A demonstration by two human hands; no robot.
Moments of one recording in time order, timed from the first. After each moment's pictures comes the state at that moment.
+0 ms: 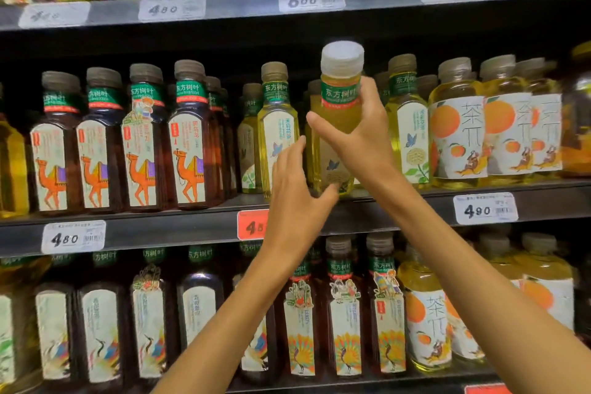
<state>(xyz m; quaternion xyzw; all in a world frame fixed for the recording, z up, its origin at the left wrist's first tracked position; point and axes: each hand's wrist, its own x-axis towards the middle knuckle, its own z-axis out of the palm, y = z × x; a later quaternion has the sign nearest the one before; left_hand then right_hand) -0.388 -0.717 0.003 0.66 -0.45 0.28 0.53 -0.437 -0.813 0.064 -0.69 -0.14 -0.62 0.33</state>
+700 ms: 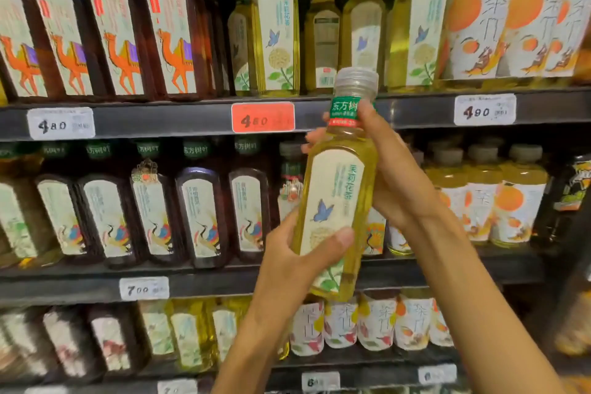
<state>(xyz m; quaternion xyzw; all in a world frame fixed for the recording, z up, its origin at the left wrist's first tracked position) -0.468 -0.651 -0.143 0.55 -0.39 -0.13 0.72 -0.496 -0.788 -0.059 -0.63 -0.10 -0.26 0.72</state>
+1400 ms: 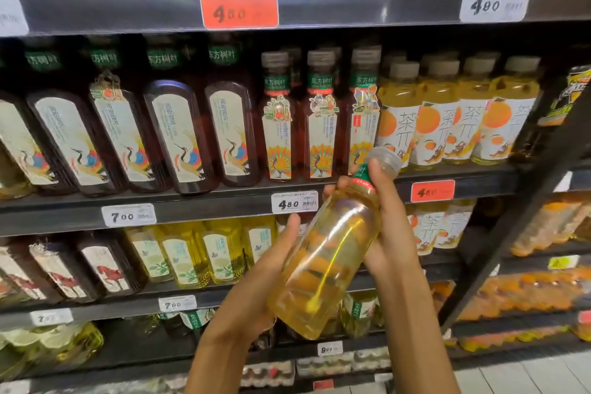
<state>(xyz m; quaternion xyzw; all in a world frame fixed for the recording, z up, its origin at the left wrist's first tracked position) -0.468 -0.621 -0.238 0.55 -0.24 -0.48 0.63 -0.537 -0.763 -0.211 -0.41 0.05 -0.28 0.87</state>
